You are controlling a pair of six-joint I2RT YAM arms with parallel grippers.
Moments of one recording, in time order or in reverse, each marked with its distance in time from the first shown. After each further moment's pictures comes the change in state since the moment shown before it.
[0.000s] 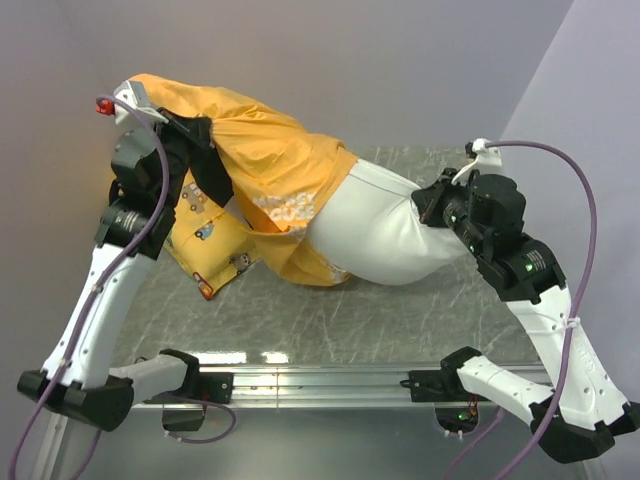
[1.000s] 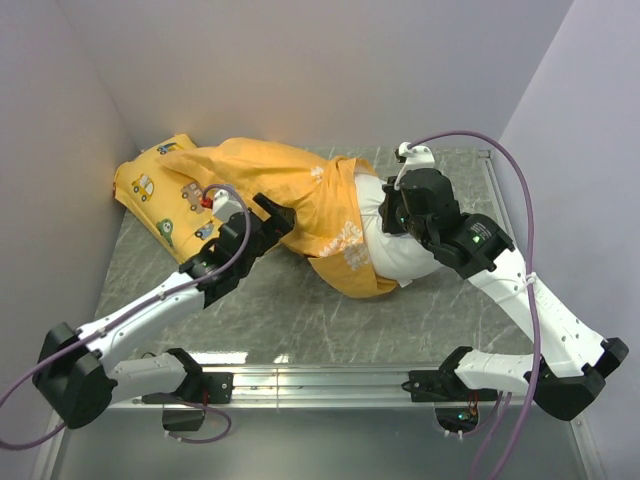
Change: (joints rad) left arm -0.428 -0.046 -0.648 0.176 -0.227 -0.406; right arm 0.256 0.204 0.055 -0.089 0.187 -0.071
